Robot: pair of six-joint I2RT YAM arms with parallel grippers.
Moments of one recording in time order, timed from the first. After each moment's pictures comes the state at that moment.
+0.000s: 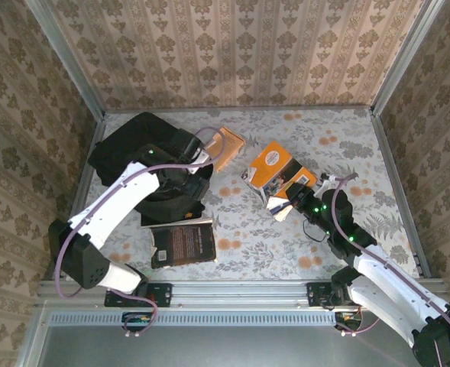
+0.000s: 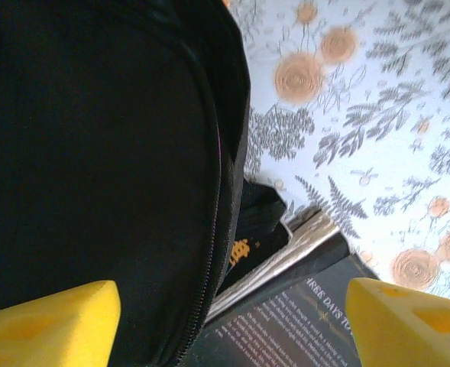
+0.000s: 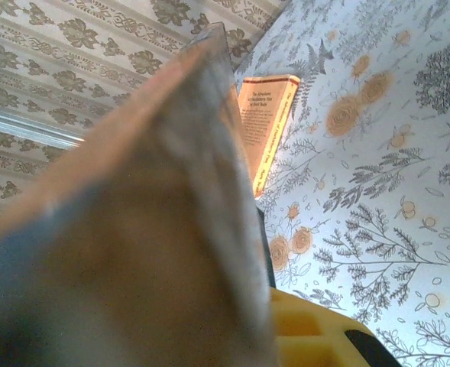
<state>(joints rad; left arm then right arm) -0.65 1.46 1.38 -1.12 -0.08 0.01 0.43 0.73 0.38 0.07 -0.05 1.07</state>
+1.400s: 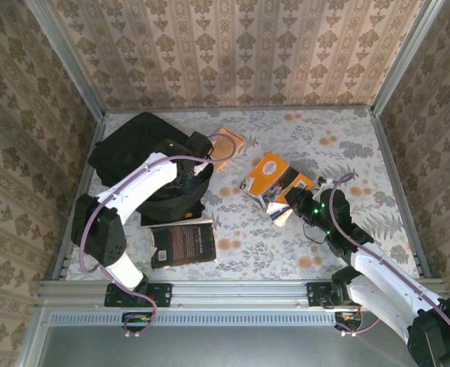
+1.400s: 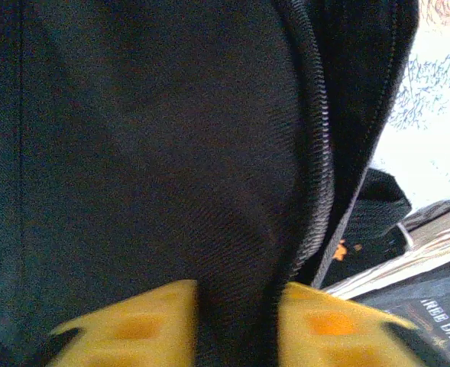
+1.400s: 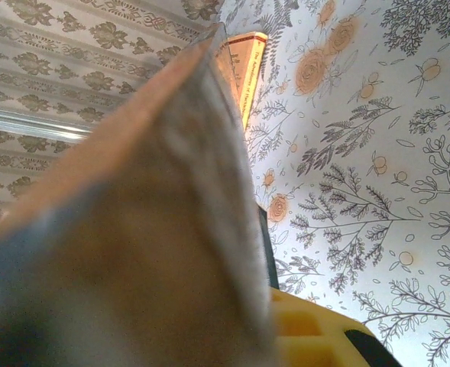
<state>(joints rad) -0.63 1.64 1.40 -1.14 -0.29 0.03 0.38 0.78 0.35 0.08 -0.16 1.13</state>
